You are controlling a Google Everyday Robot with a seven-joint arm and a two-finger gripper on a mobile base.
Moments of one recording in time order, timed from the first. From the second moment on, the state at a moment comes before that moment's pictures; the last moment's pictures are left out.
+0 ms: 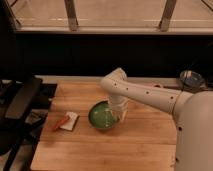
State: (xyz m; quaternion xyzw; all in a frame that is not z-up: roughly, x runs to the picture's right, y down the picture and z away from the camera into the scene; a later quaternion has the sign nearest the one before) arm 0.085 0.167 0.803 -0.41 -0.18 -0.48 0.75
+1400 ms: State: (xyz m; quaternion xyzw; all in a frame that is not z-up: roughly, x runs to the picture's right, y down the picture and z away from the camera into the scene) arm 0.215 0.178 0.782 -0.41 -0.16 -0.33 0.84
